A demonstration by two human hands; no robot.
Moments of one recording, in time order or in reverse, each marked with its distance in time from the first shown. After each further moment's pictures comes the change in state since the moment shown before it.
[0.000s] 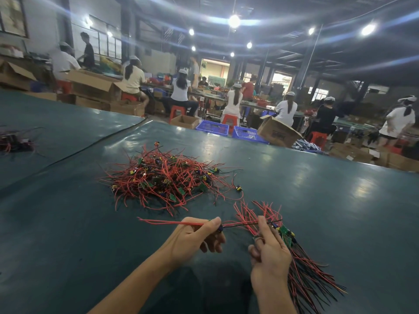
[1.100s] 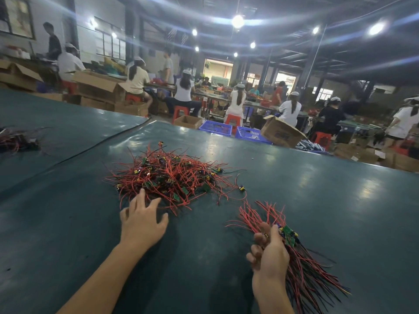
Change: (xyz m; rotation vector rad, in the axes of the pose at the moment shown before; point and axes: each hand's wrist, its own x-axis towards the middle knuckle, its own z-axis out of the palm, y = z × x) left_hand 0.017 -0.067 -0.089 1.123 0.543 -0.307; right_hand 0.007 0.011 -0.007 -0.121 -0.029 0.031
